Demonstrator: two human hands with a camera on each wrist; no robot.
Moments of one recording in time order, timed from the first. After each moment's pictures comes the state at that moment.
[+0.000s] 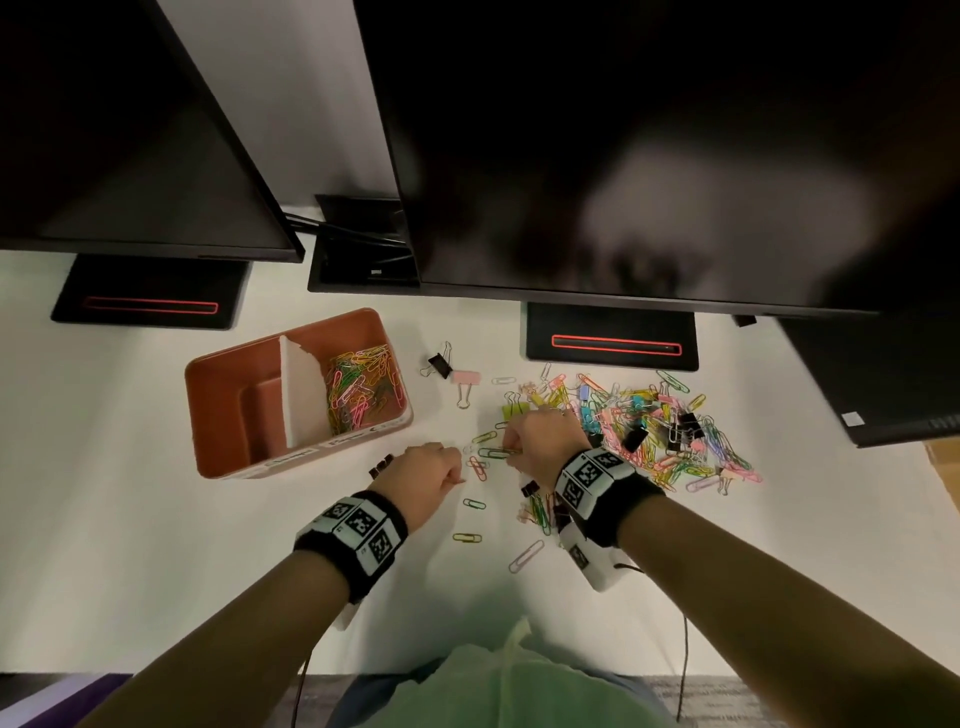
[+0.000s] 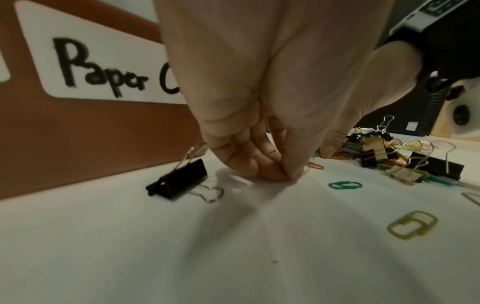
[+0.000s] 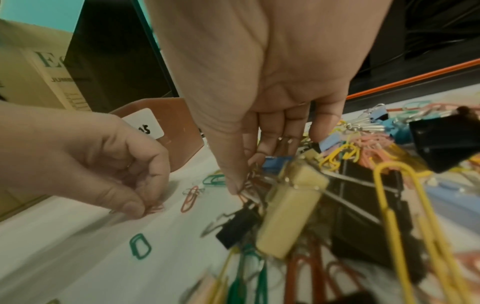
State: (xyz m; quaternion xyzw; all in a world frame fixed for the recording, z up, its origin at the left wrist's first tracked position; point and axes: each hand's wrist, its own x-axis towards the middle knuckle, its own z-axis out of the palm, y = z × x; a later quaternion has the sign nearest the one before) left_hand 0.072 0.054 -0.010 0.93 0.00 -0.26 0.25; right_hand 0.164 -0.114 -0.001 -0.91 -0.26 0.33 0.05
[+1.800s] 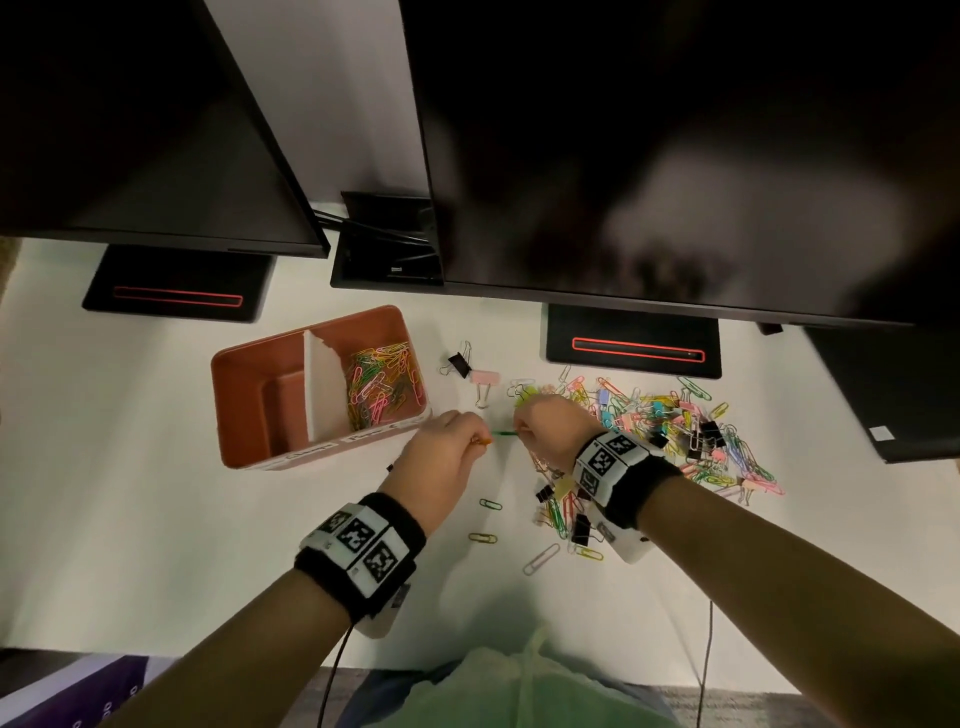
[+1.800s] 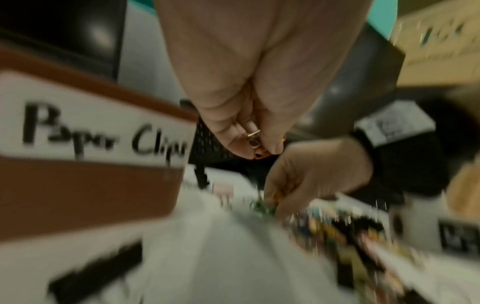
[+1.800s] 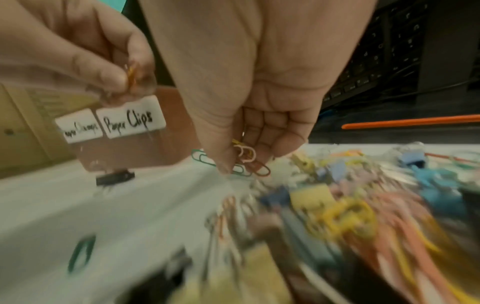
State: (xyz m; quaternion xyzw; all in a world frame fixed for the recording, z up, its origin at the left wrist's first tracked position) left_hand 0.070 0.049 0.034 0.93 0.03 -0.05 0.37; right_hand 0.180 -0.099 0.005 -0.89 -0.35 0.31 0.04
